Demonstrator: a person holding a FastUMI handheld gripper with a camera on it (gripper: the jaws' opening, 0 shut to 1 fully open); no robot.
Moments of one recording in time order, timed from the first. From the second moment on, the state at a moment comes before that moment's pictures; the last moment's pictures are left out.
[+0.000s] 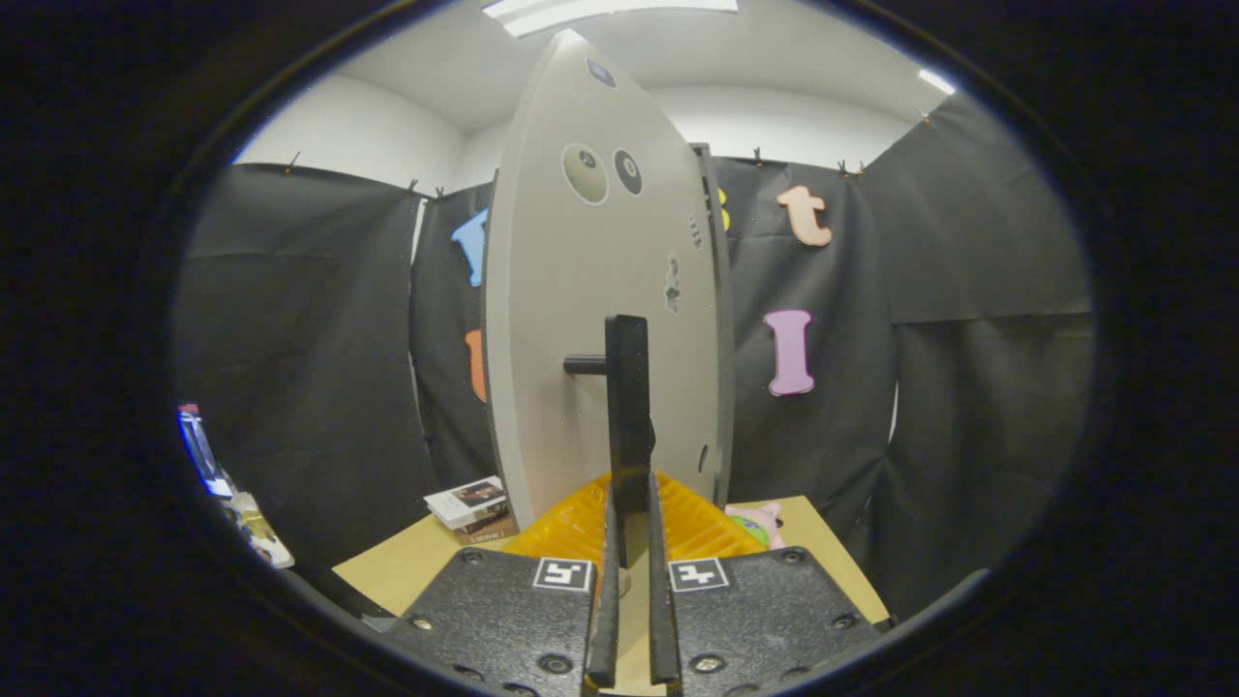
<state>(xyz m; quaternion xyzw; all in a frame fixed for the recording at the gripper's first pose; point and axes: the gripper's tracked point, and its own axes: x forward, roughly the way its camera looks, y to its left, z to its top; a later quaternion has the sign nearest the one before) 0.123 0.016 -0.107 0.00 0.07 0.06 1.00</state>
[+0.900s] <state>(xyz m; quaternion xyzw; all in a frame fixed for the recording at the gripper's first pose) 0.102 -0.028 -0.093 0.05 0.00 0.01 1.00</state>
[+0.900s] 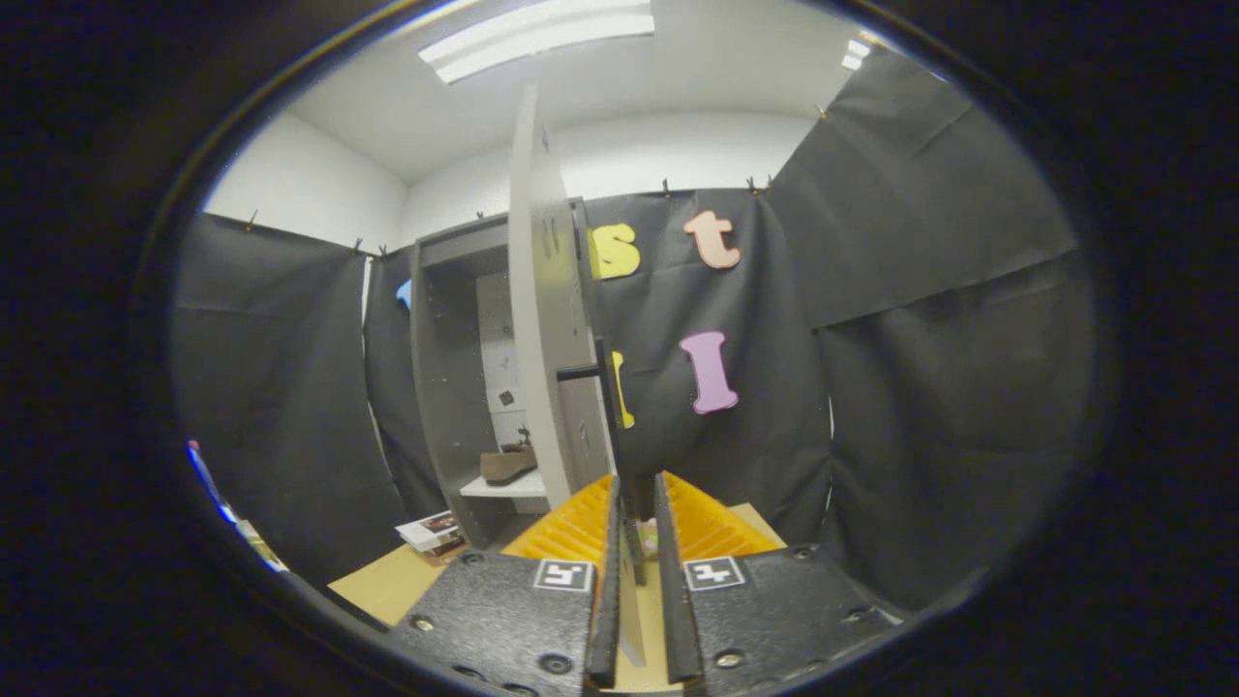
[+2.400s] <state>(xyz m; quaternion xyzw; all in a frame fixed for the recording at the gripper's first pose) 0.138 0.082 -0.283 -0.01 0.19 0.11 0.98</state>
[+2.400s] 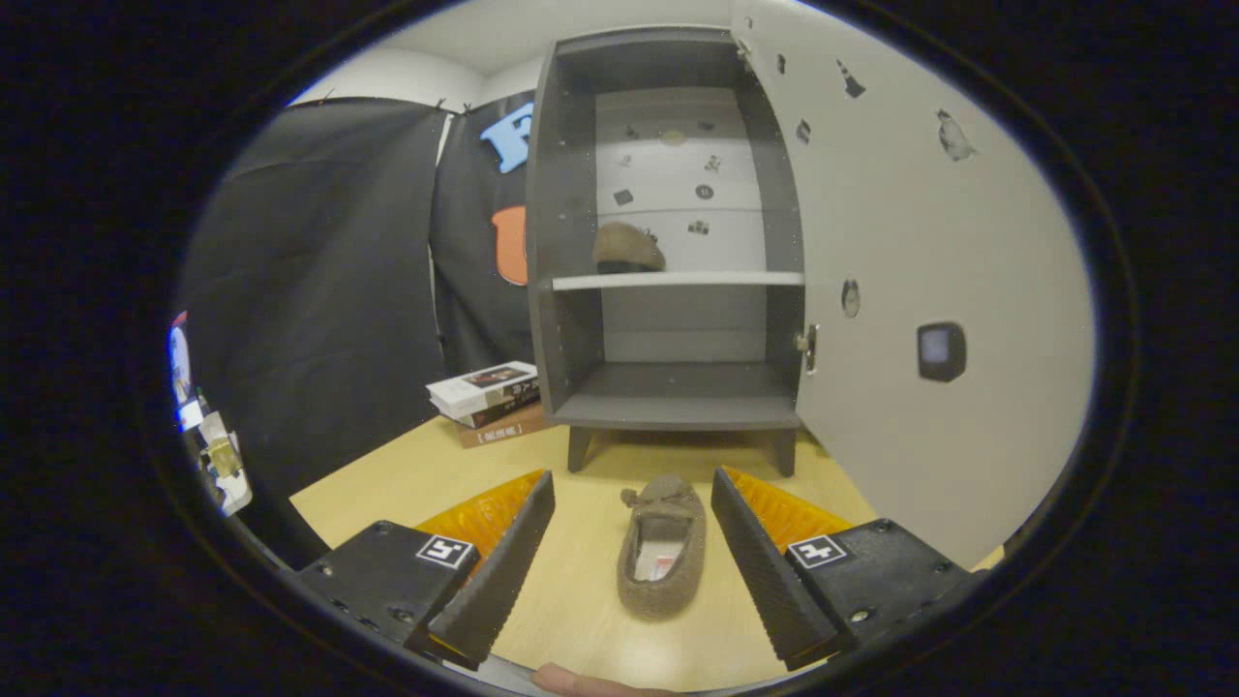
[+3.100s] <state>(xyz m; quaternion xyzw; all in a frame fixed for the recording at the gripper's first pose) 0.144 0.090 -0.367 0.02 0.34 0.05 0.94</state>
